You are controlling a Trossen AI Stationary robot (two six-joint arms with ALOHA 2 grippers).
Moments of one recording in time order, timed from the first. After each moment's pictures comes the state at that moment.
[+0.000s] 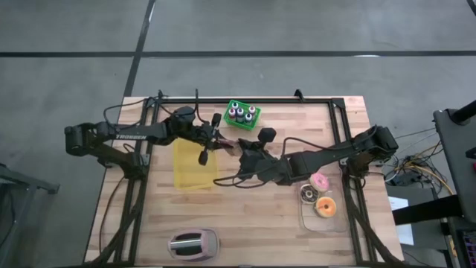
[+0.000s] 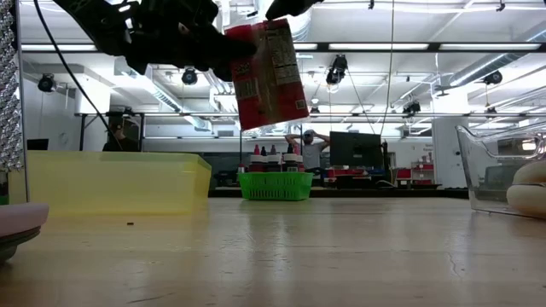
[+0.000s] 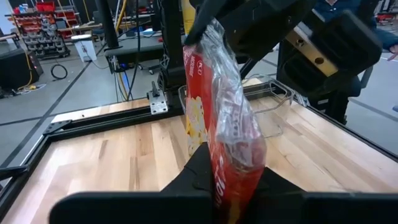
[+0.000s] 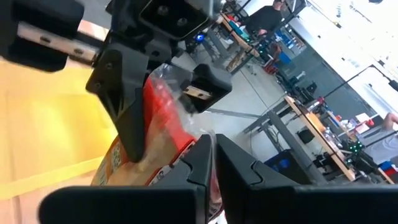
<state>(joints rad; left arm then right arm) 0.32 1.34 0.68 0.45 0.60 0.22 0.26 1.70 1.37 -0.09 1.04 -0.31</state>
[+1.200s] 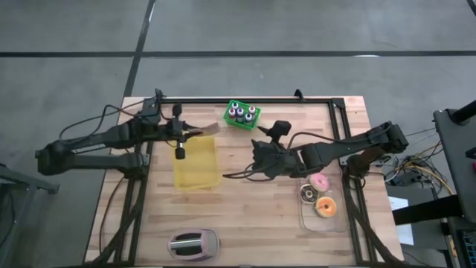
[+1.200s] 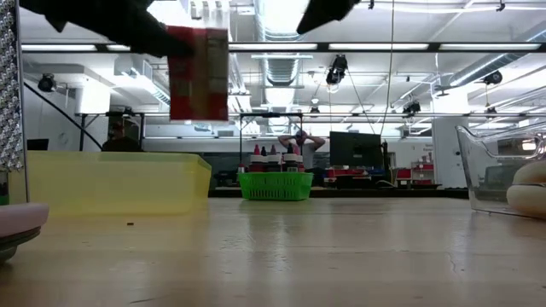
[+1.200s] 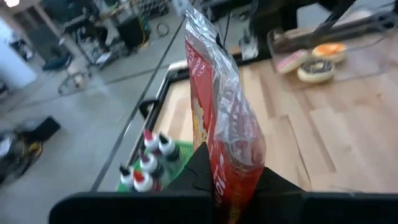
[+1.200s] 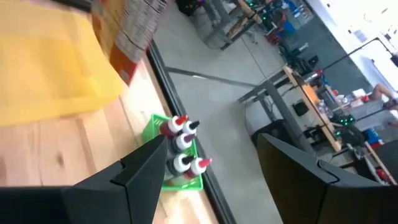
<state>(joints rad) 0.32 0.79 0.64 -0.16 0.11 0.41 0.24 1.60 1.39 -0.52 1.05 -0.10</state>
